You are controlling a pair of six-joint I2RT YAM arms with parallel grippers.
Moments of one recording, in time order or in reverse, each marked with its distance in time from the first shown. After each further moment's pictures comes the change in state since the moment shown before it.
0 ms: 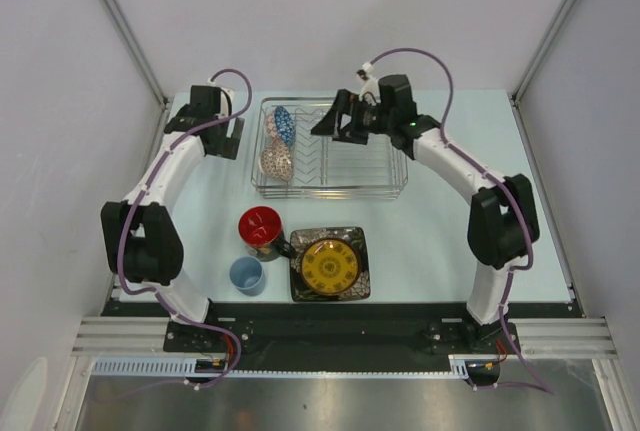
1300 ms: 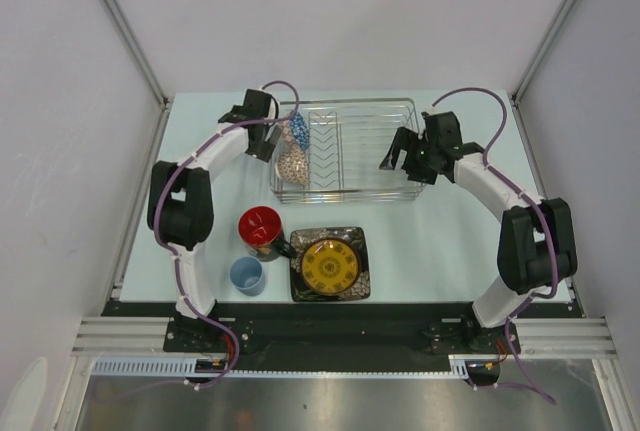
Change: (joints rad) left arm -0.172 0.336 0.154 0.089 -0.118 0.028; right arm -0.229 -0.246 -0.389 -0.268 0.403 -0.128
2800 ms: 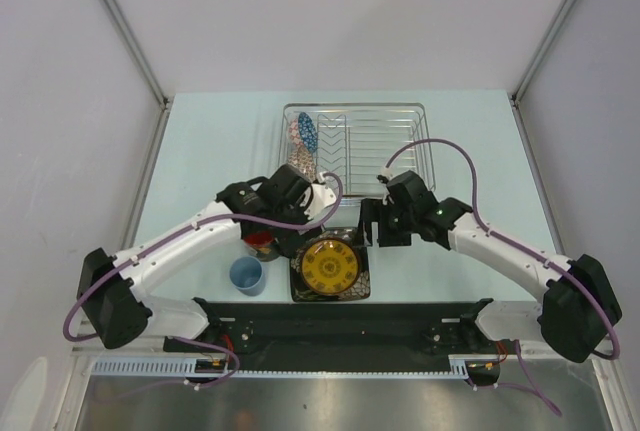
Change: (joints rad) left arm -0.549 -0.695 -0.481 -0.313 0.277 0.068; right arm 0.438 -0.401 -0.359 -0.117 -0.004 0.077
